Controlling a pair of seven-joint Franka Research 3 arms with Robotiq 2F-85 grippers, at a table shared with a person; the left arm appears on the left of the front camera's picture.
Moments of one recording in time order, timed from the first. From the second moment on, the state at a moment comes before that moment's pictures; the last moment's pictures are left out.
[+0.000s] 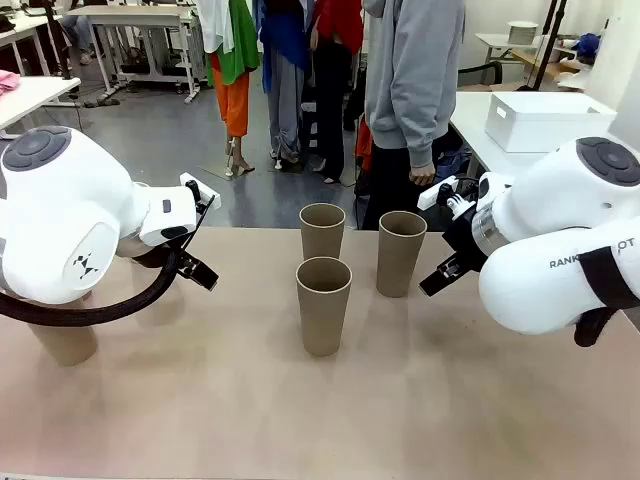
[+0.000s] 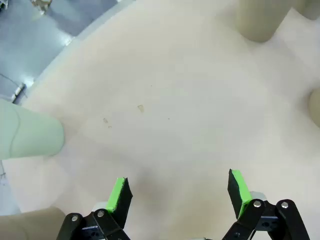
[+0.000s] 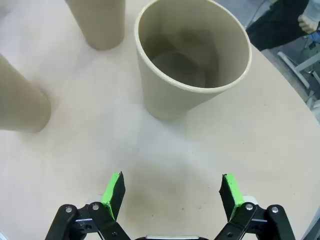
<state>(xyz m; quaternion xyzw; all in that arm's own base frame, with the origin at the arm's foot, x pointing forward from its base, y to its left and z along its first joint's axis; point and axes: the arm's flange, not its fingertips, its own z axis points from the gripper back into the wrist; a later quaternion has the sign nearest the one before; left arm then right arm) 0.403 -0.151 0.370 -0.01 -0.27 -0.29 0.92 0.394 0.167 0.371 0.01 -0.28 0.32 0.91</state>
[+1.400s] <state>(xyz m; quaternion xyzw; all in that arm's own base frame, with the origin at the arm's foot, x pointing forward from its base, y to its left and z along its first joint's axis) 0.403 -0.150 0.470 -0.07 -0.29 -0.32 0.90 0.387 0.159 0.469 0.02 -0.30 0.31 0.90</state>
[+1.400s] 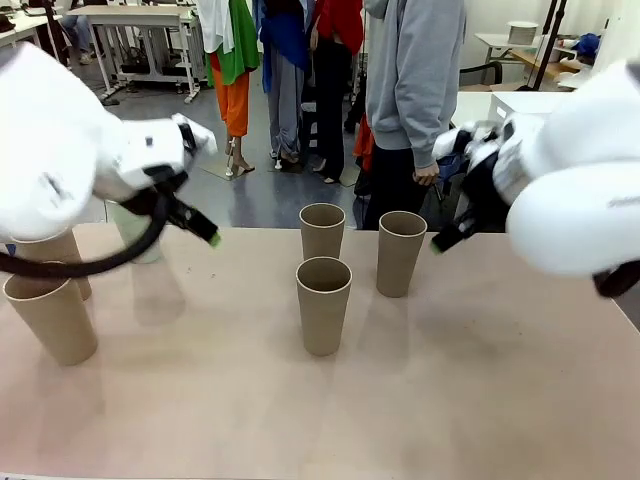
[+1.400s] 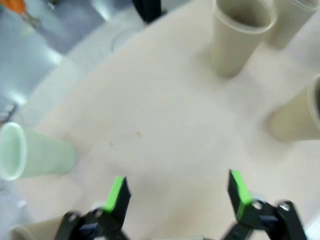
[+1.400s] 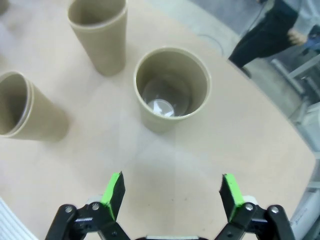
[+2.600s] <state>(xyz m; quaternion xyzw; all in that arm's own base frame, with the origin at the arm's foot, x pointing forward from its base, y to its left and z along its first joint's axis) 0.334 0.160 0.506 -0.29 -0.41 -0.55 0.67 0.319 -0.143 0.533 0.26 -0.40 0.42 0.77</state>
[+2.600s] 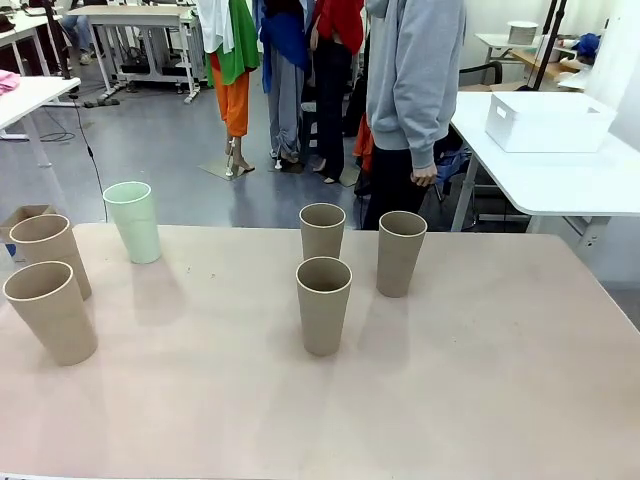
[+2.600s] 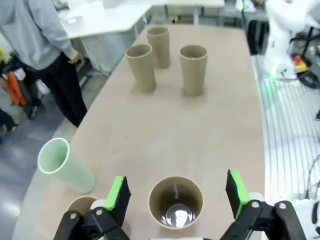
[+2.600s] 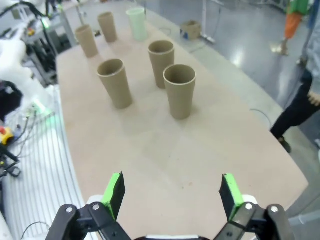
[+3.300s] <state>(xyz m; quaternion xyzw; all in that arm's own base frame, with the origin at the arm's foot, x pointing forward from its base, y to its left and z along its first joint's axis) 0.334 0.157 0.500 -0.30 -0.41 -0.53 0.68 0.318 -0.145 0.528 0.27 -0.39 0.41 0.78</state>
